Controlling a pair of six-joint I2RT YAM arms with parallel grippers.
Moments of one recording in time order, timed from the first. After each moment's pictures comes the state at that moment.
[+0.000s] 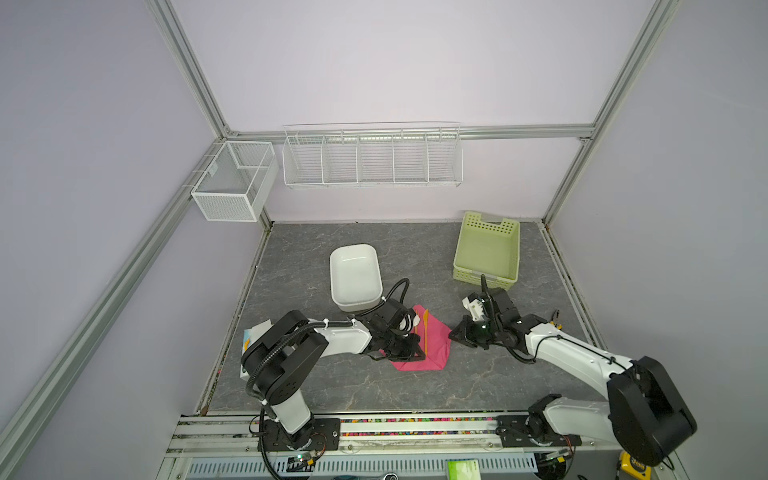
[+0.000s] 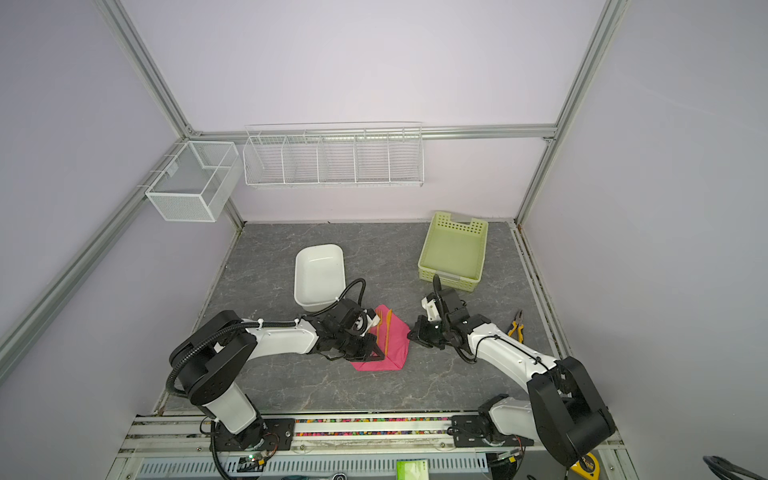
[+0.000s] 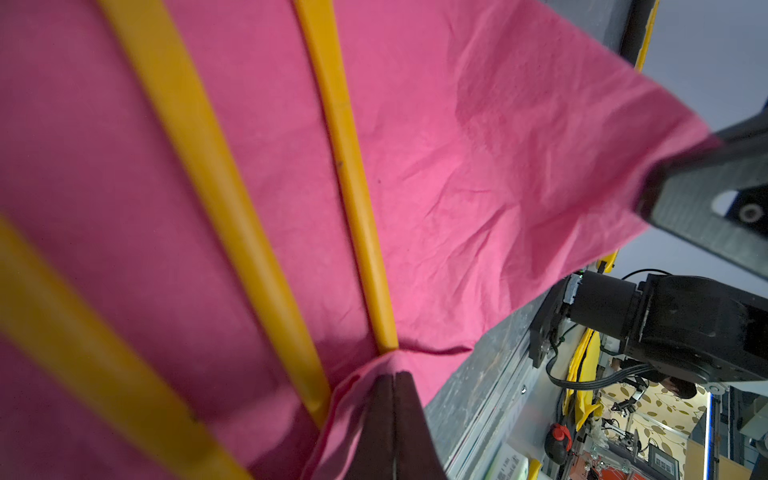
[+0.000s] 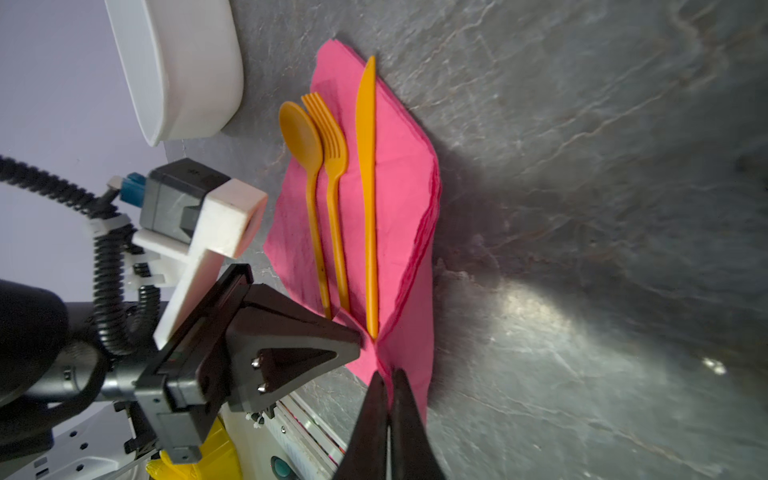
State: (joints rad) left arm -0.85 1.70 0.75 -0.04 0.60 -0.70; right arm 0.50 1.27 0.61 -0.32 -0.50 0.77
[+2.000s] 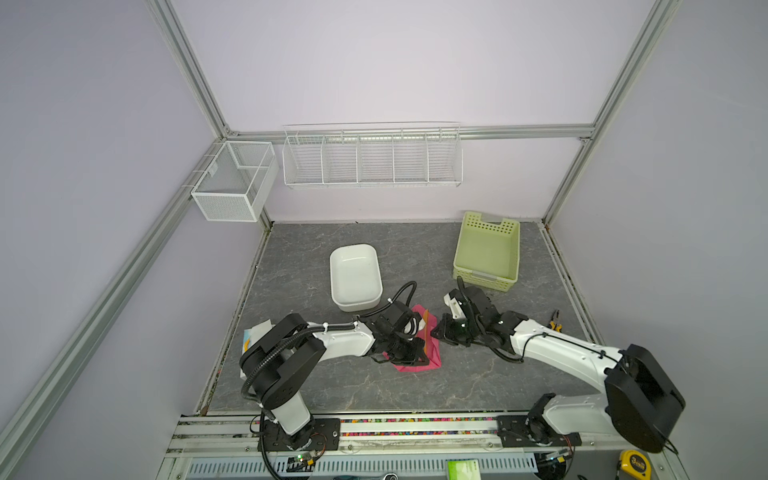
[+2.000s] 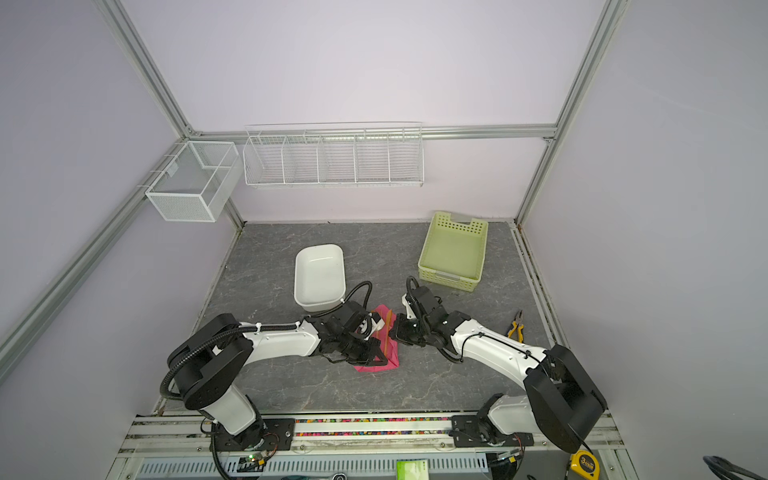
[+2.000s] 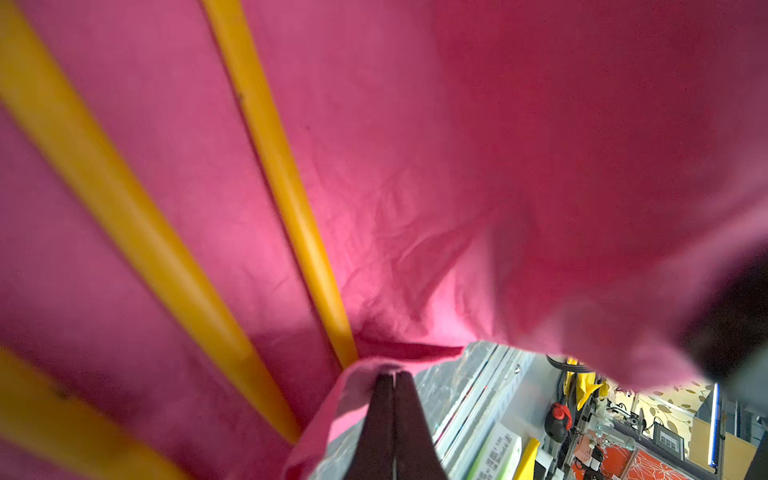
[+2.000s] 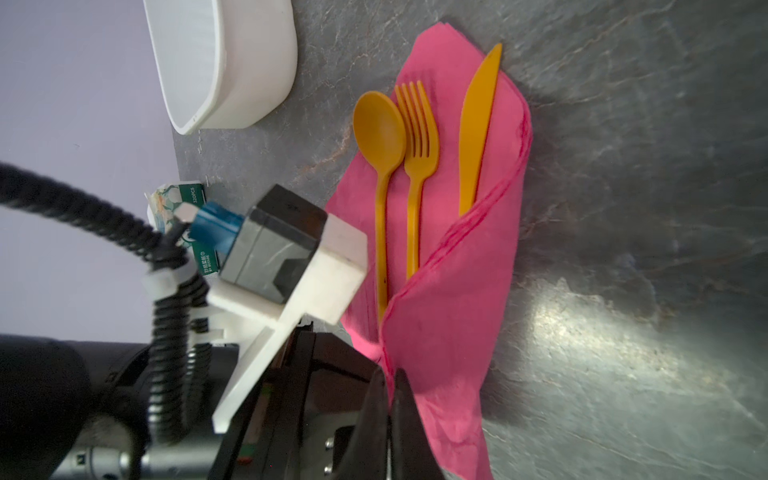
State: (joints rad) left arm -0.91 1.68 0.78 -0.11 0.59 -0.71; right arm 0.70 1.33 0.72 -0.28 -0.35 0.91
